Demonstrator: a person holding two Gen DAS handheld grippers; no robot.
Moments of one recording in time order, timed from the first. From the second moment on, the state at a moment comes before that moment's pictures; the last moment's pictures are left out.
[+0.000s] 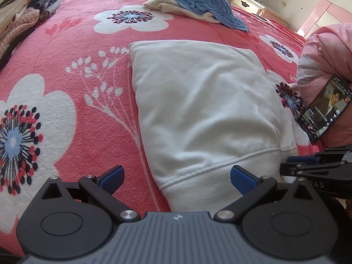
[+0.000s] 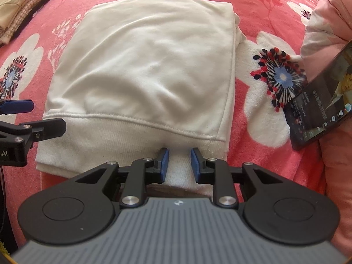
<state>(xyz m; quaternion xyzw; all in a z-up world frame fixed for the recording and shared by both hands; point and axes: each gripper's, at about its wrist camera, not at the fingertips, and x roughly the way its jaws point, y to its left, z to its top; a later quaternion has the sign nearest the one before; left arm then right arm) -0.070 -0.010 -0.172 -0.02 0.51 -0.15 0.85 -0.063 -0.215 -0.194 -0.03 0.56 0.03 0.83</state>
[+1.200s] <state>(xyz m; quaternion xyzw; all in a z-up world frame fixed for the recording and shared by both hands) -0.070 -0.006 -0.175 0.03 0.50 -0.15 0.85 -0.030 -0.216 -0.157 -0.02 0.45 0.03 0.89</state>
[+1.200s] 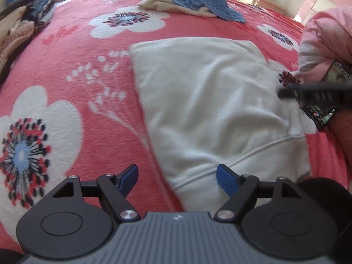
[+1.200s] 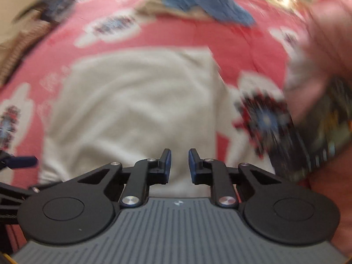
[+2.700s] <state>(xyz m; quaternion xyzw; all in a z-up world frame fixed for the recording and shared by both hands) -0.053 0.013 -0.197 0.00 0.55 -0.22 0.81 0.128 -0.140 -0.174 0.05 0.45 0.11 0.89</state>
